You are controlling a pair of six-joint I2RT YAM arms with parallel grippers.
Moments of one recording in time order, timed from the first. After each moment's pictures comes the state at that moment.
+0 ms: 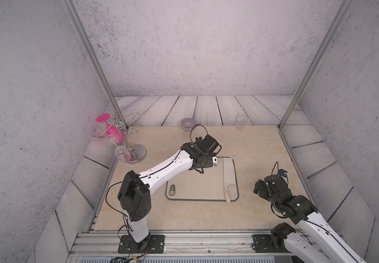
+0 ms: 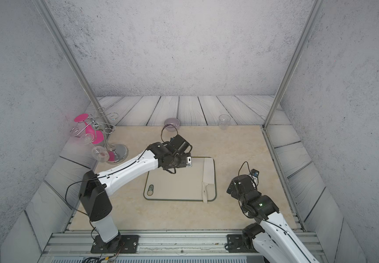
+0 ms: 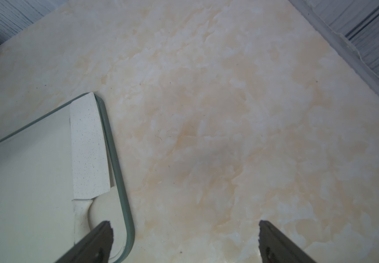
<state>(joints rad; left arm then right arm) -0.80 1.73 1.56 -0.91 -0.22 -0.79 0.44 0.70 0.59 -0.83 0.40 0.77</state>
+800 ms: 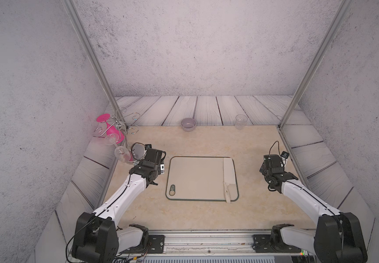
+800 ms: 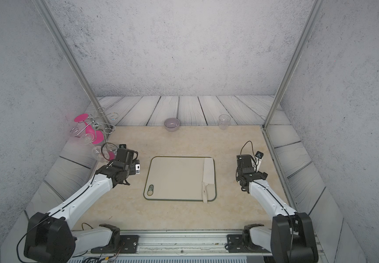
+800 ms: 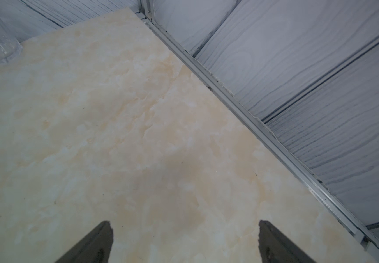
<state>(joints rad) -0.26 1.25 0.83 -0.49 -0.50 -0.26 0.12 1.23 0.67 -0.32 0.59 0.52</state>
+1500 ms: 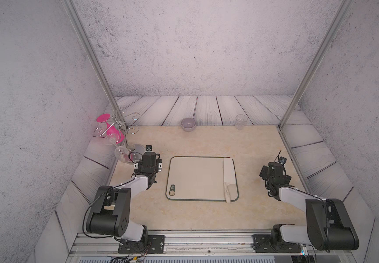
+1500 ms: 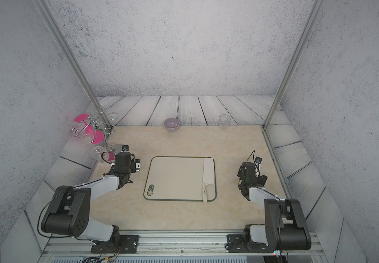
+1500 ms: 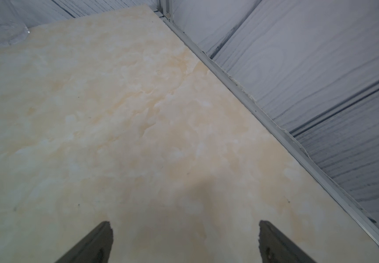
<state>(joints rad) -0.14 1.48 0.63 0.24 -0.40 0.01 0.03 1.33 0.43 0.24 0.47 0.29</state>
